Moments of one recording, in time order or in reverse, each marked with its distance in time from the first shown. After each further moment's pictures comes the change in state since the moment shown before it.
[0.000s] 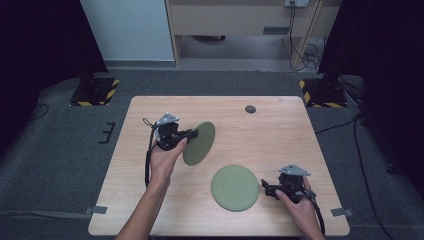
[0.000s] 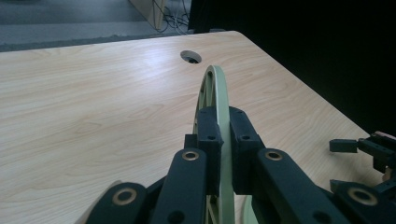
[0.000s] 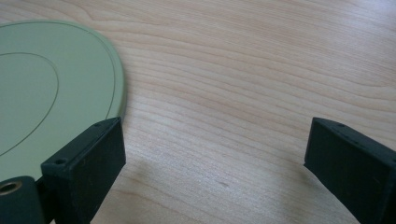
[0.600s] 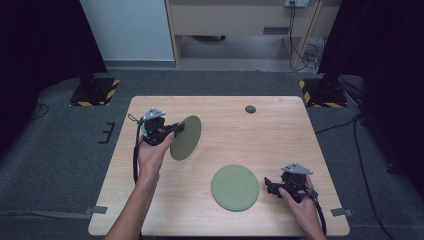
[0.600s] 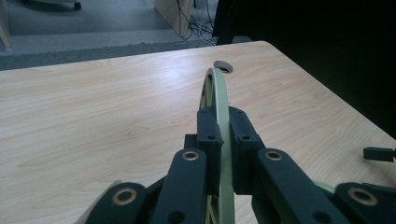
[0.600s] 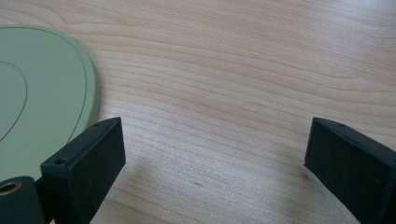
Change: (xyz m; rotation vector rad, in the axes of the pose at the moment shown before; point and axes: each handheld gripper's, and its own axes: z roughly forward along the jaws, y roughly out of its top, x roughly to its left) left arm 0.025 0.010 -0.023 -0.024 0.091 -0.003; right arm -0.008 0.000 0.001 0.007 -0.044 0.039
